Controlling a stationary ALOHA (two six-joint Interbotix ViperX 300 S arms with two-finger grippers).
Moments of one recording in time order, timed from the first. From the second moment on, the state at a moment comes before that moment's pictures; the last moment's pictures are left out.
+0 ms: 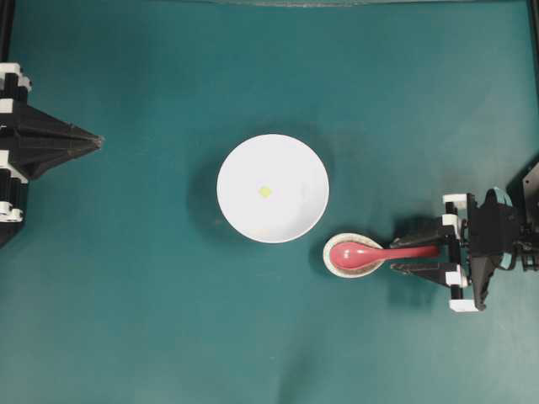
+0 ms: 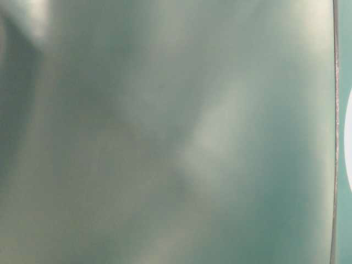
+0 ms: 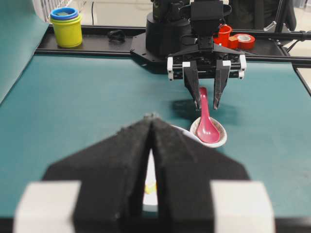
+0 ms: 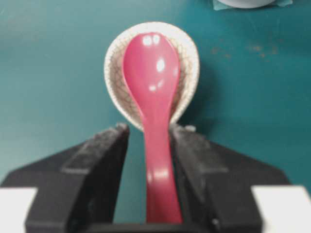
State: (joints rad) left arm 0.05 -1.01 1.18 0.01 -0.14 -0.01; right arm 0.60 0.11 1.33 0.64 -1.08 0.07
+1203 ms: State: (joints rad) left arm 0.05 -1.01 1.18 0.01 -0.14 -0.01; right arm 0.60 0.10 1.32 0.65 -1.11 0.06
